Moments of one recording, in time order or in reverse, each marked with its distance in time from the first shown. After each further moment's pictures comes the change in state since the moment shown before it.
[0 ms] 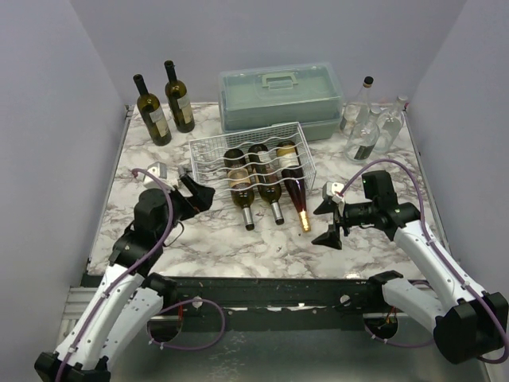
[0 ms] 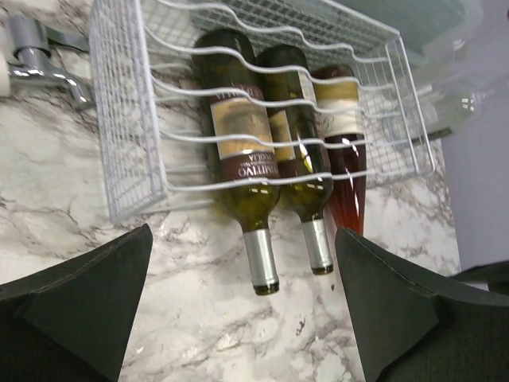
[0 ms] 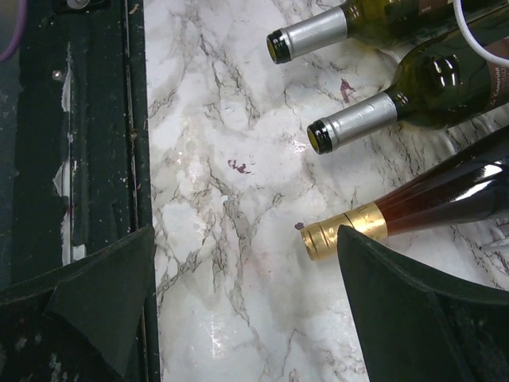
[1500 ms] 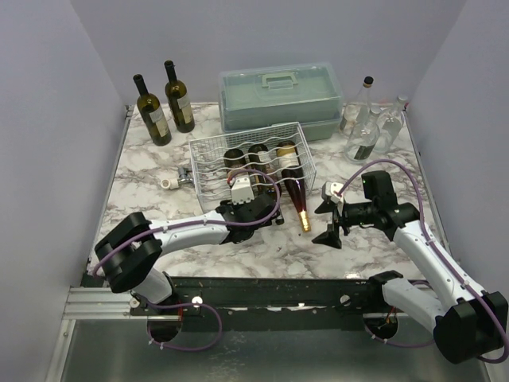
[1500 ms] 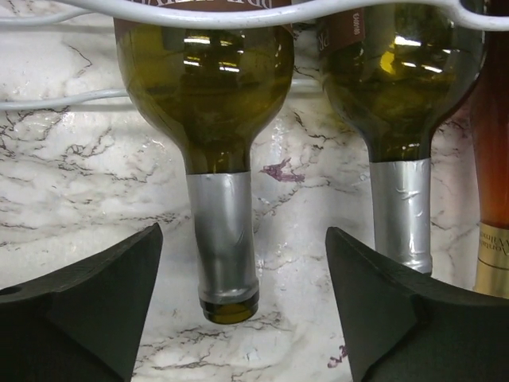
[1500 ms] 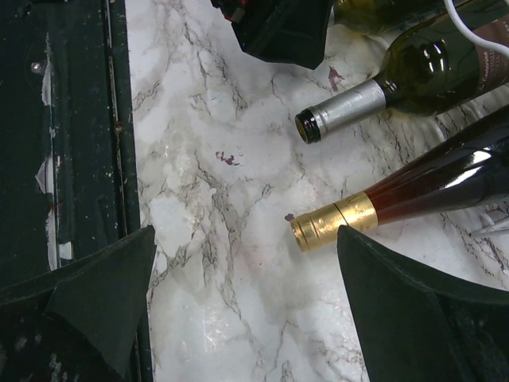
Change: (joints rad) left arm -0.683 0.922 0.247 -0.014 -0.559 -0.336; right arm 0.000 0.002 -0.005 0.016 0.044 0.003
